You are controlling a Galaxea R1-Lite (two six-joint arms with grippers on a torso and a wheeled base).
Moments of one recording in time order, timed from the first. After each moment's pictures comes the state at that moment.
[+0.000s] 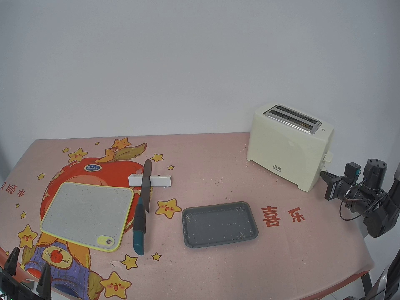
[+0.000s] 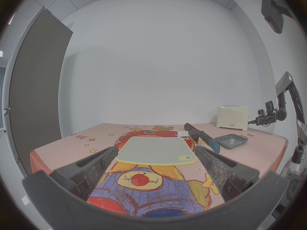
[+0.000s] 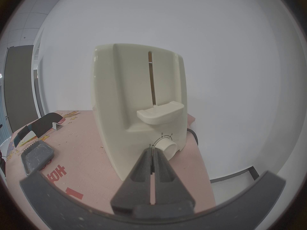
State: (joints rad) left arm 0.01 0.02 -0.02 0.00 0.00 0.00; right arm 0.01 1.98 -0.33 -1.35 0.18 0.02
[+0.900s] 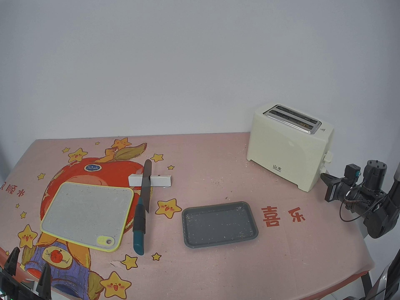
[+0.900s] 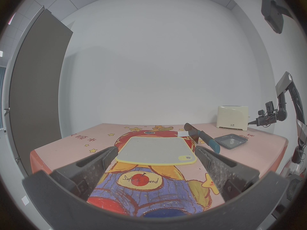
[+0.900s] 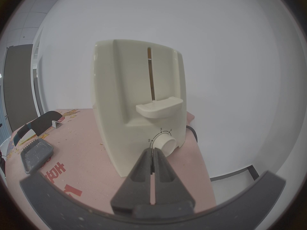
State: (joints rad) left arm 0.01 0.02 -0.02 0.00 0.00 0.00; right arm 0.00 1.99 -0.32 -1.35 0.18 0.02
